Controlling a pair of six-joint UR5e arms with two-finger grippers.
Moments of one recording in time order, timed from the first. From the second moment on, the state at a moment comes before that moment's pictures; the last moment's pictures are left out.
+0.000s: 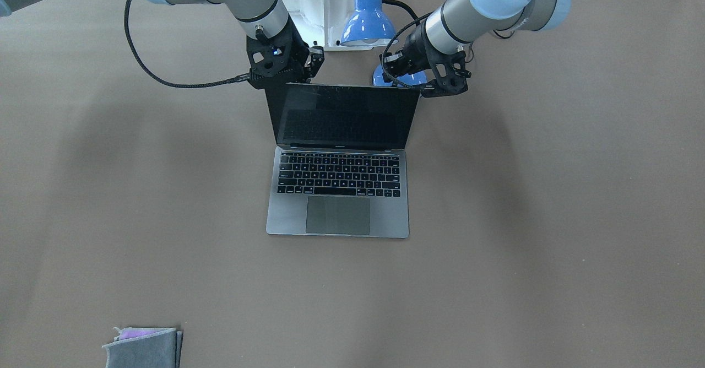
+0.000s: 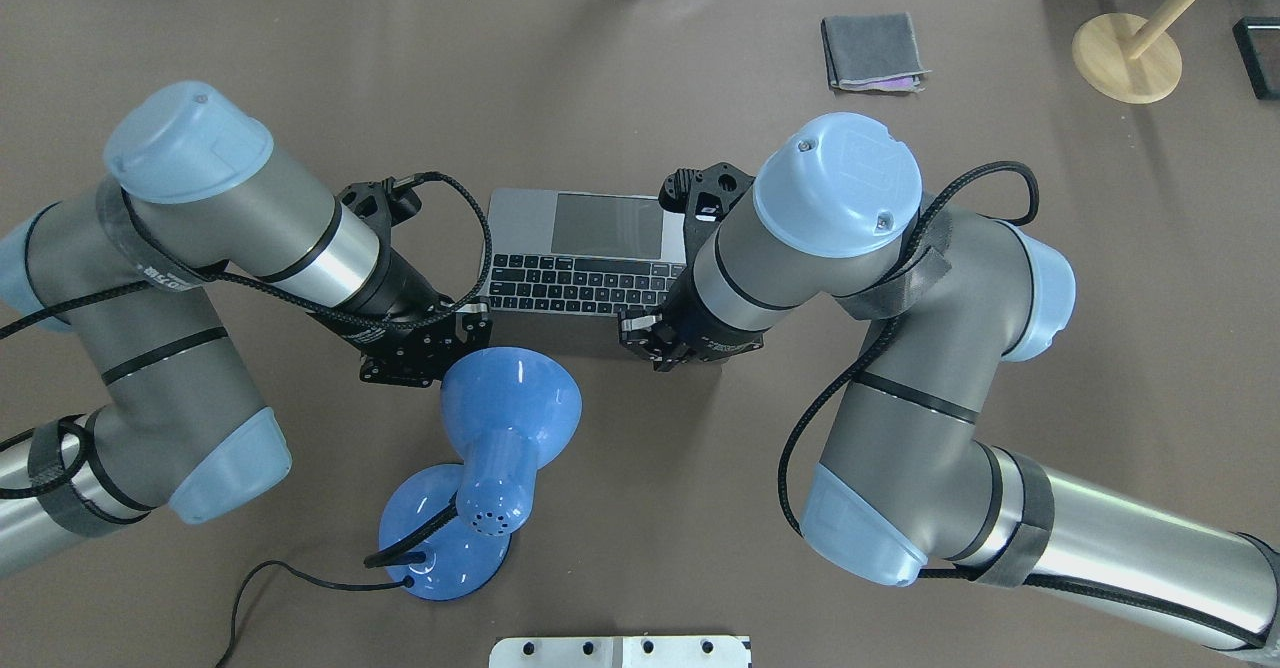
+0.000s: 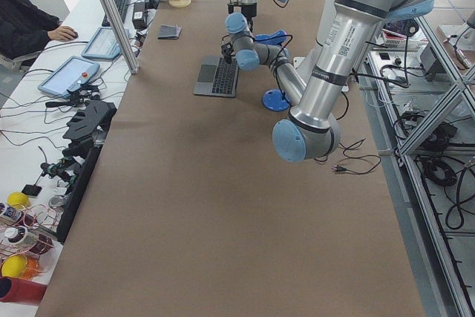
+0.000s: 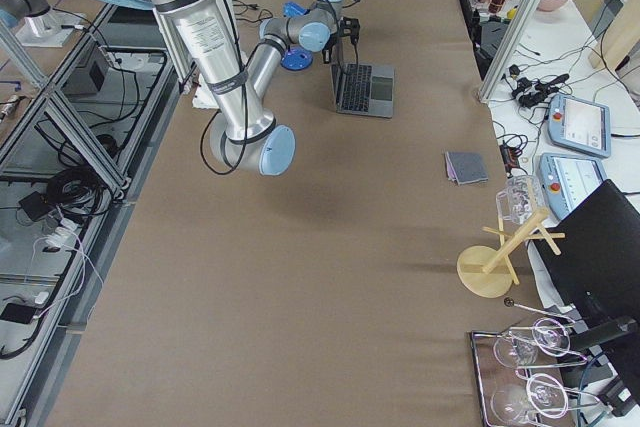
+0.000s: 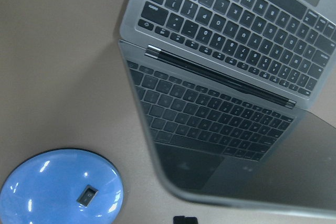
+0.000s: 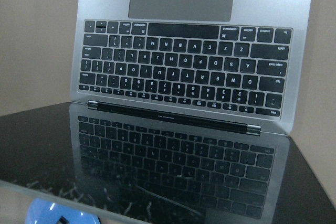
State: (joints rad) left arm -0.66 -2.03 -1.88 -1.85 -2.37 -1.56; right arm 0.54 -0.94 1.89 -1.53 2.04 1.24
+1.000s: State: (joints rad) left arm -0.72 -2.16 -1.77 -1.86 -2.28 -1.56; right arm 0.61 -0.88 1.76 -1.46 2.05 1.24
